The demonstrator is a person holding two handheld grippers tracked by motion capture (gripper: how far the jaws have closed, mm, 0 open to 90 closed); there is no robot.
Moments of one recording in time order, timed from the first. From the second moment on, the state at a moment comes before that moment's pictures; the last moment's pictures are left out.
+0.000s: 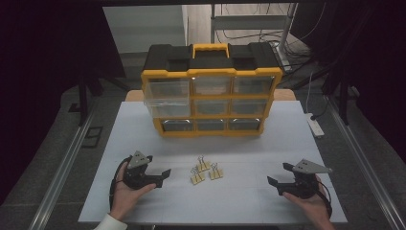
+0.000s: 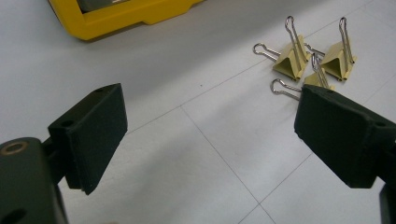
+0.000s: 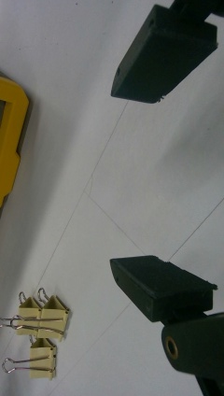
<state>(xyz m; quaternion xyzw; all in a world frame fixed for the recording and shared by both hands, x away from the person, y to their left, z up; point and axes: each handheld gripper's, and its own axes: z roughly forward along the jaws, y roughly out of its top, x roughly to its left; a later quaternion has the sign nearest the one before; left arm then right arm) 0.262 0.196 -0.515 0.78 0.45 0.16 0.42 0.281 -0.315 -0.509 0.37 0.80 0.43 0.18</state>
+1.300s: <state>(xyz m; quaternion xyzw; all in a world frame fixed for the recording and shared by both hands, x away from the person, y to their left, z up) 0.254 0.188 -0.506 0.79 0.43 0.14 0.41 0.288 -0.311 -0.511 0.39 0.80 0.43 0.17</state>
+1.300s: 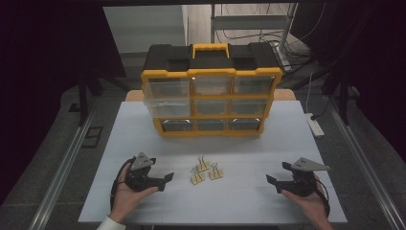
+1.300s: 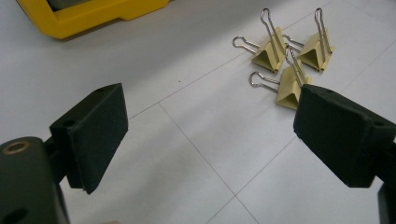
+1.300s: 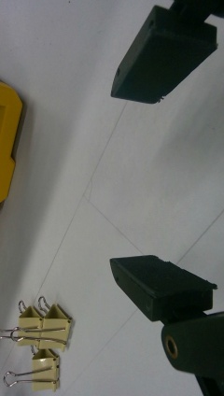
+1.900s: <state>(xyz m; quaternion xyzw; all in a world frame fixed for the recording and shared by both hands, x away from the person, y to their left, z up) 0.273 0.164 -0.475 0.81 0.42 0.11 0.40 0.291 -0.309 -0.511 0.38 0.80 0.43 0.17</state>
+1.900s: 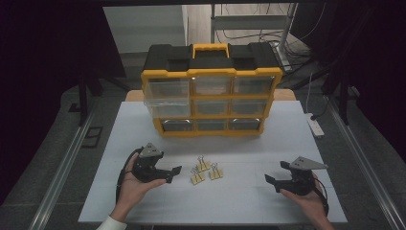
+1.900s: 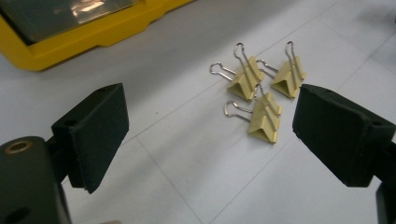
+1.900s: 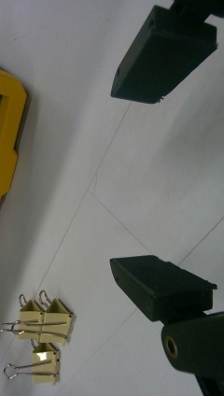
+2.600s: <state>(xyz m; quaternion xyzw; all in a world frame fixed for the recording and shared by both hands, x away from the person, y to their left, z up) 0.301 0.112 -0.464 0.84 0.37 0.05 0.38 0.290 -0.311 -0.513 0.38 0.80 0.42 0.17</state>
